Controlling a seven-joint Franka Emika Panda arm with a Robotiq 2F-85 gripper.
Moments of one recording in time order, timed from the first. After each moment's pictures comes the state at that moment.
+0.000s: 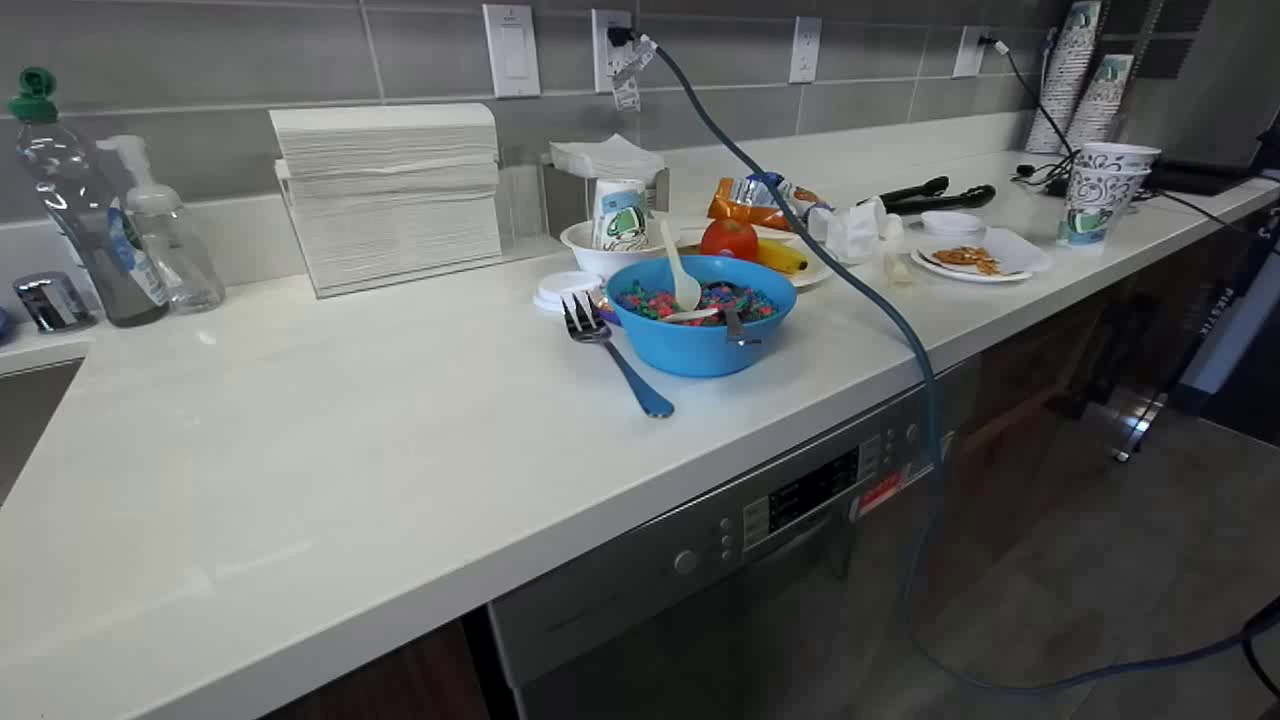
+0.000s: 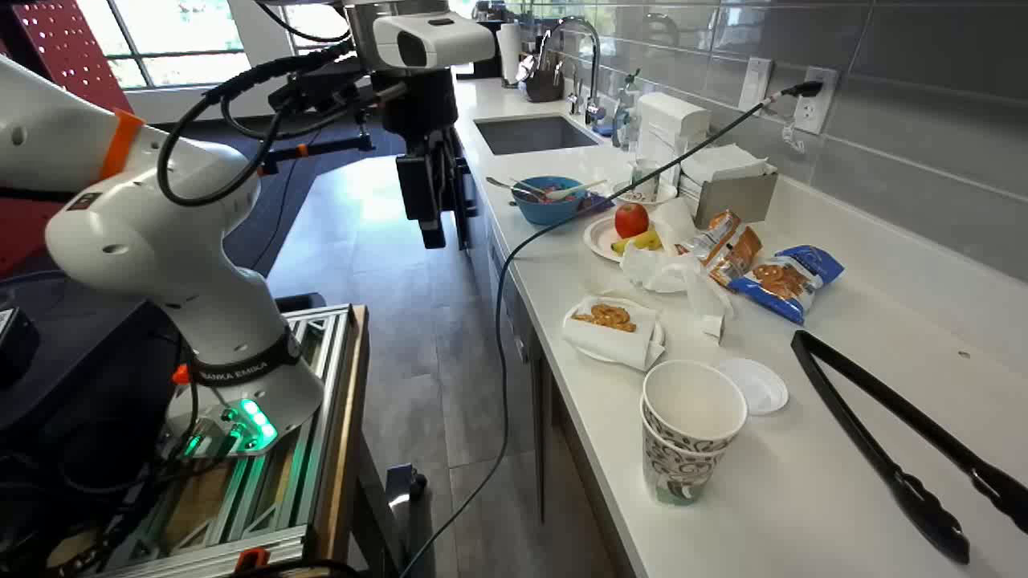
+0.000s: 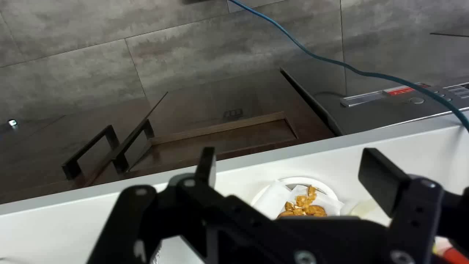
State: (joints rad) arm -0.16 -0.85 -0.11 -2.70 -0.10 1.91 0.00
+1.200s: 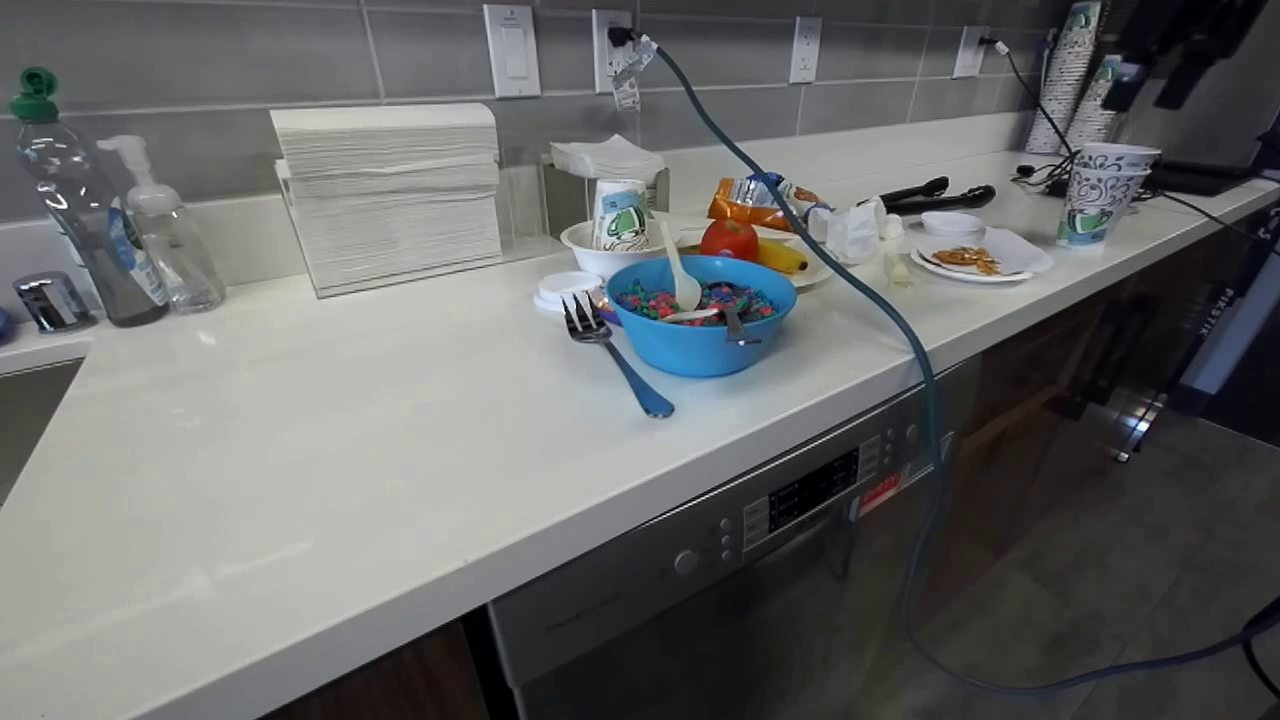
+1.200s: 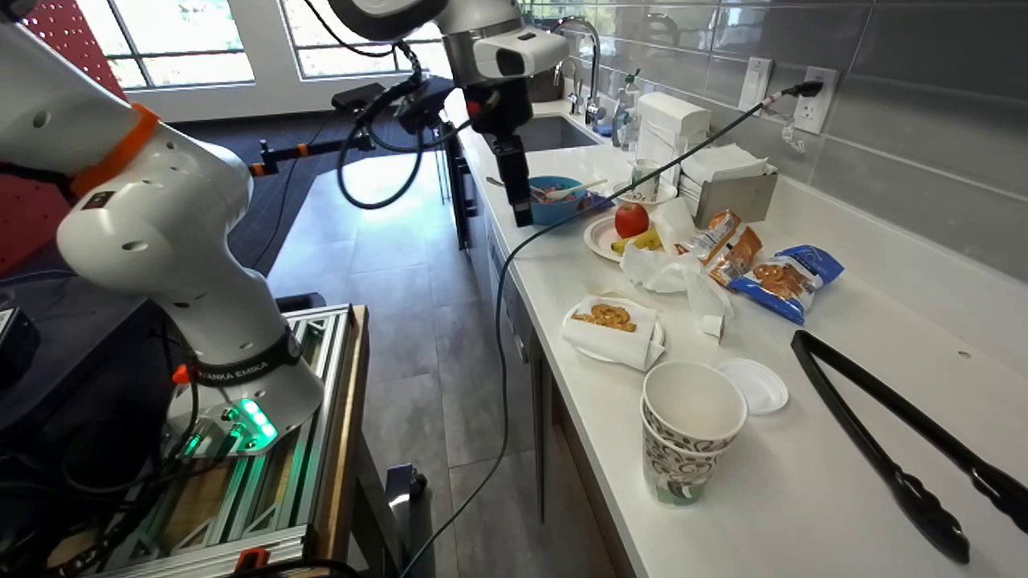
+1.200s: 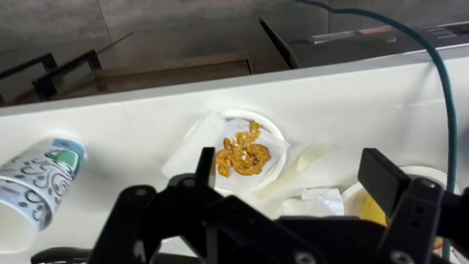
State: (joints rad) arm -0.04 -0.58 -0.01 -2.63 -0.02 2.22 0.06
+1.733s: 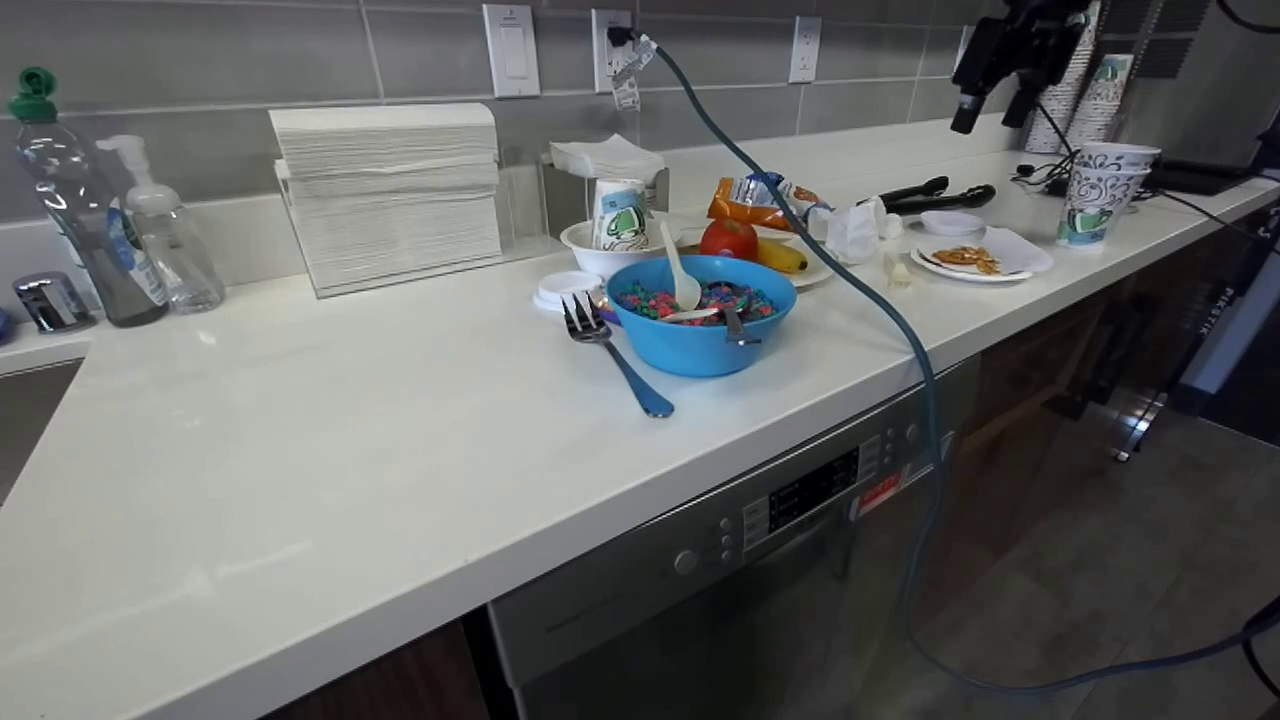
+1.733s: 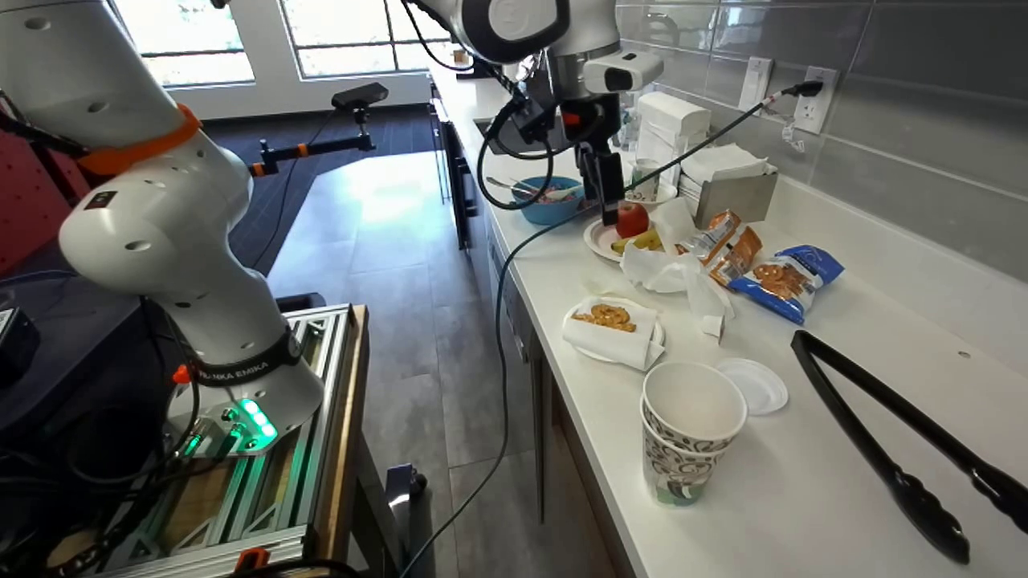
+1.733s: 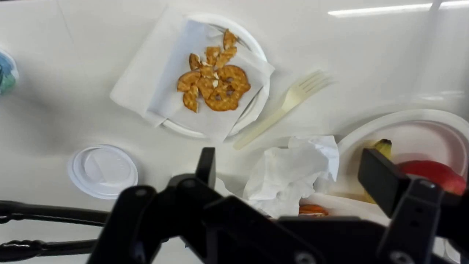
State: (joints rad) arm -0.03 -0.17 0.04 -2.33 -0.03 2.35 0.09
